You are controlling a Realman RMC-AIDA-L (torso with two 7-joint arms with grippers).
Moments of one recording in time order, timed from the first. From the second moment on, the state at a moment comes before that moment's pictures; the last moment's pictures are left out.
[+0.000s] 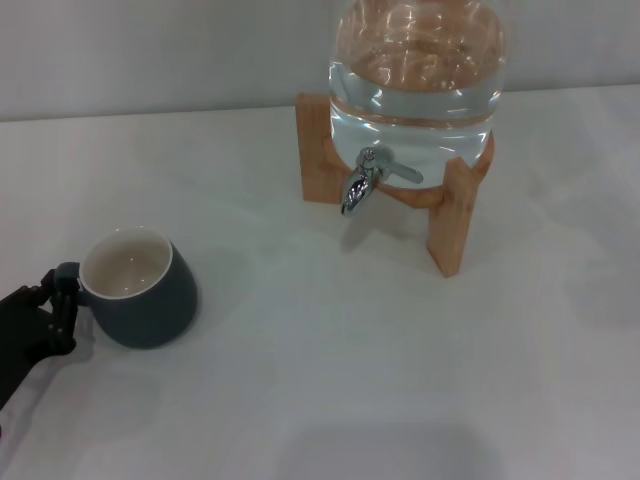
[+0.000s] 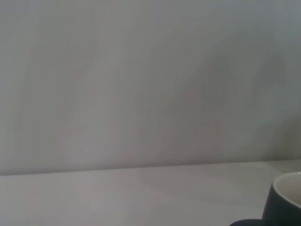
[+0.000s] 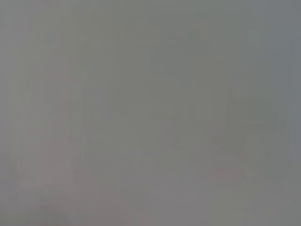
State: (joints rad) left arm -0.37 -2.08 0.27 0.03 -1.55 -1.19 2.65; right arm 0.25 1.98 -0.37 -0.75 1.75 1.33 -1.84
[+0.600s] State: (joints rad) left arm -0.42 -2.08 0.27 0.03 -1.54 -1.20 2.65; right arm 0.25 1.98 -0.37 -0.74 1.75 1.32 -1.84
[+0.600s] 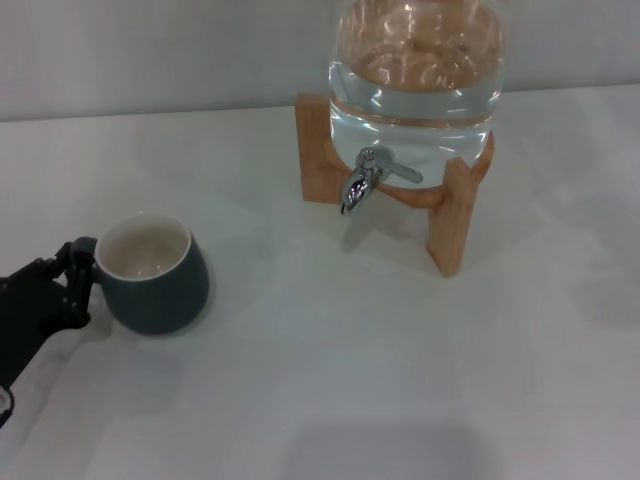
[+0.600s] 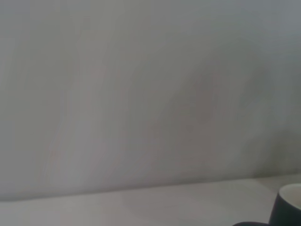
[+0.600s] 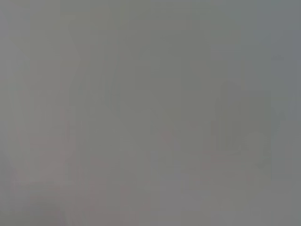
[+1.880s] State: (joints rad) left arm -0.52 -2.08 0.27 -0.03 -1.41 -1.22 2.62; right arm 0.27 1.99 -0.39 -0.73 1.74 1.31 -1.85
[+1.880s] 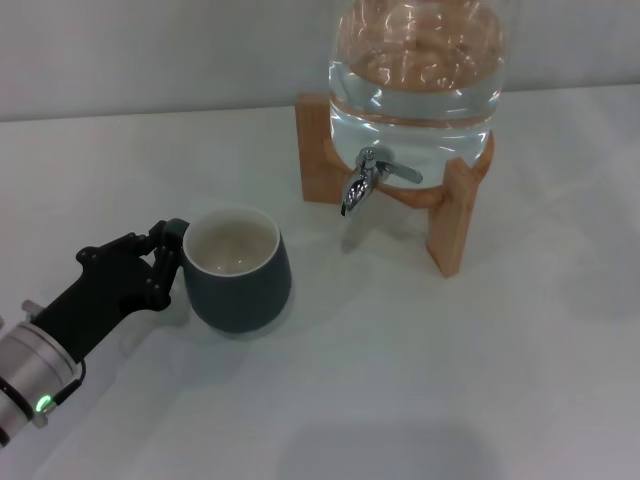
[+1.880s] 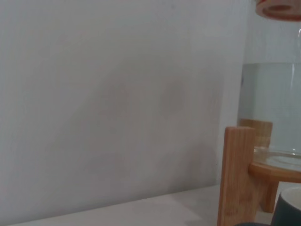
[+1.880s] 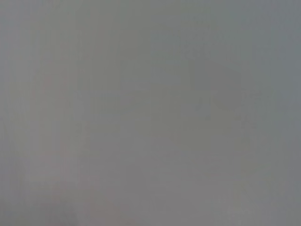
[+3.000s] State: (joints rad) left arm -0.71 -2.09 0.27 -0.08 -1.30 -1.00 2.52; right arm 0.27 1.99 -0.39 -0.72 1.74 1.31 -1.85
